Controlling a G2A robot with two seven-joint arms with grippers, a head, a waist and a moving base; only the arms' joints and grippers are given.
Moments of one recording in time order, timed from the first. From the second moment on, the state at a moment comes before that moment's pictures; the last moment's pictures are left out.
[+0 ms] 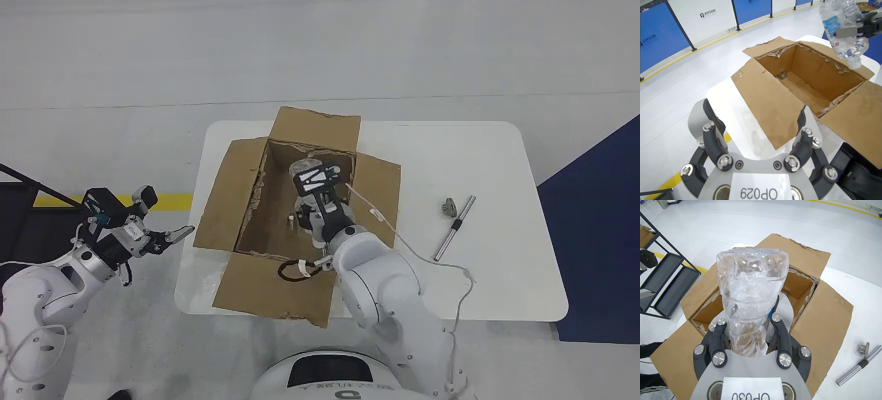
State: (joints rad) left arm 1.80 -0.99 -1.89 -1.76 1.11 -0.87 -0.01; right arm -1.51 -1.60 0.97 -2.08 -1.62 0.15 0.89
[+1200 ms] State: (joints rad) left arm 1.80 -0.99 -1.89 -1.76 1.11 -0.87 -0.01; right arm -1.47 -1.52 1.53 -1.75 -1.26 0.25 1.11
